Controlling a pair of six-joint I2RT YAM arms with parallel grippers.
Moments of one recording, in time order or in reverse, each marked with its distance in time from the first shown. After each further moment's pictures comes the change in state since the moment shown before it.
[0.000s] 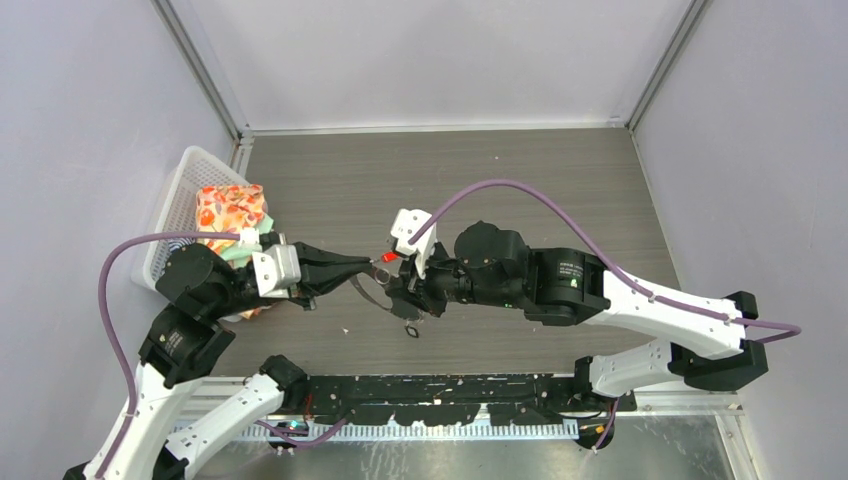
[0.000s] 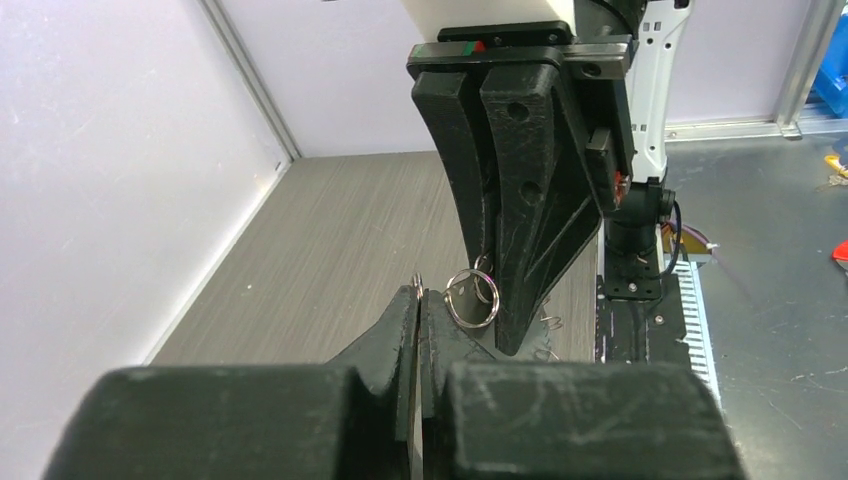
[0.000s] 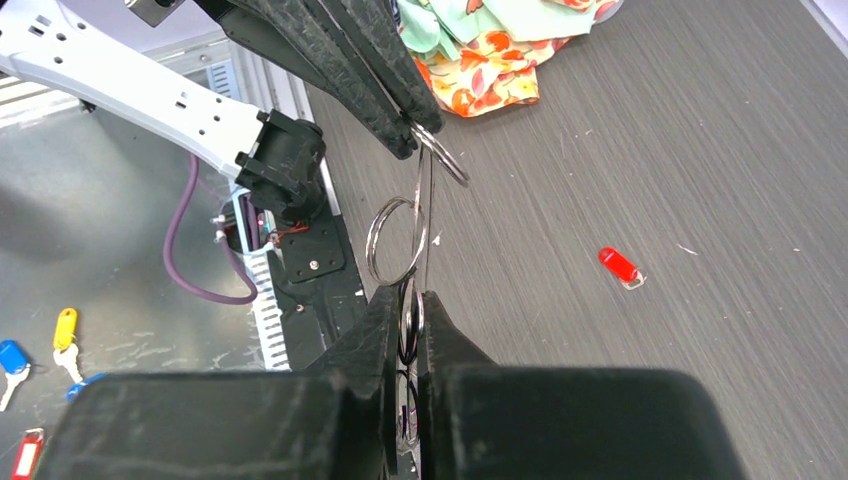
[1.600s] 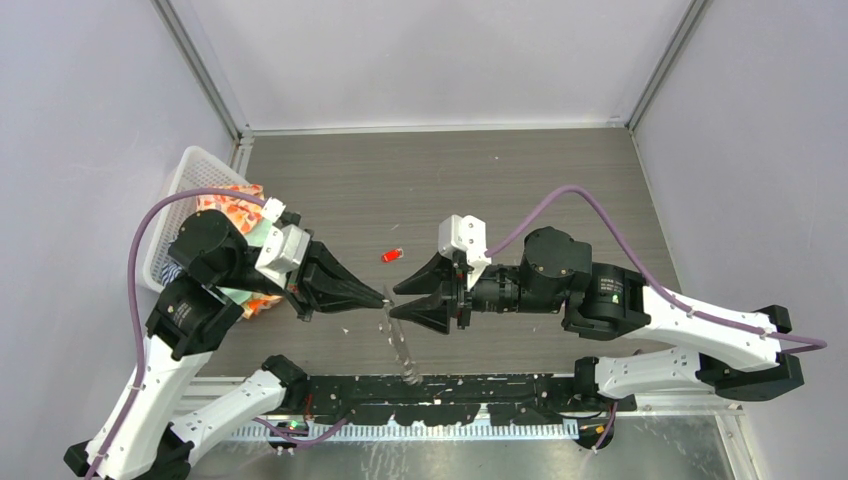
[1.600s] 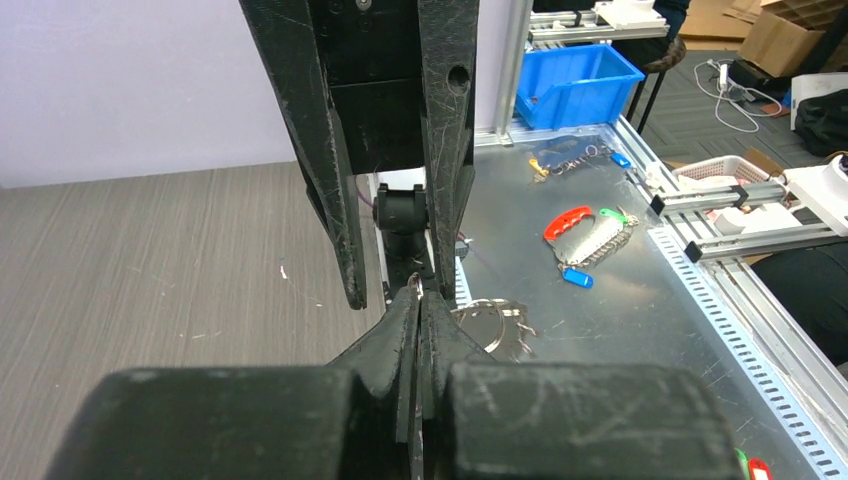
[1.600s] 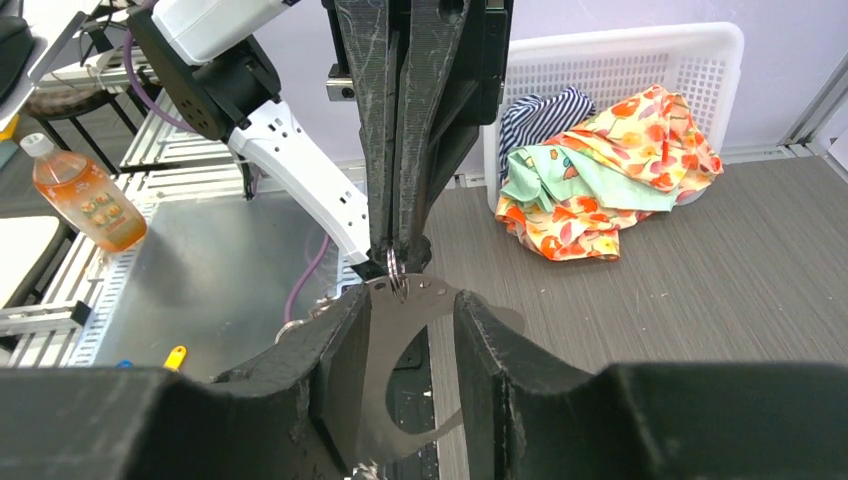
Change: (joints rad) left arm 0.000 0.159 0.137 -0.033 0.430 -0.257; right arm 0.008 -0.198 -0.193 0.333 -0.219 -0.017
